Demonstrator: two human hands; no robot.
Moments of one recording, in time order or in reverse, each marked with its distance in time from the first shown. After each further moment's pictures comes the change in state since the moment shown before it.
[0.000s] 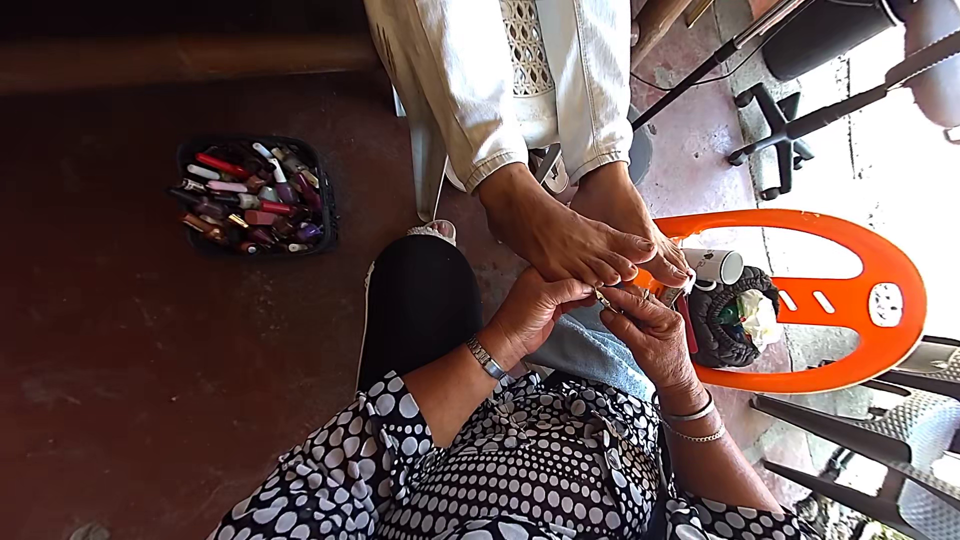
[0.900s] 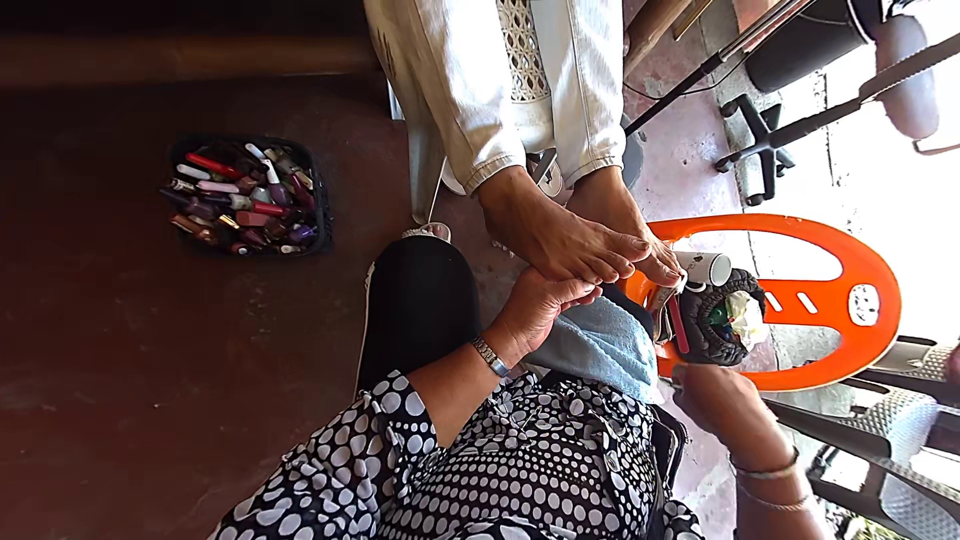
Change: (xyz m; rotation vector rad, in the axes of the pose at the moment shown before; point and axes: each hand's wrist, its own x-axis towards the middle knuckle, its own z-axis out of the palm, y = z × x) left_hand 0.002 -0.003 0.005 0.049 0.029 0.031; right_hand -0.021 -0.059 -0.057 -1.072 -0.784 0.996
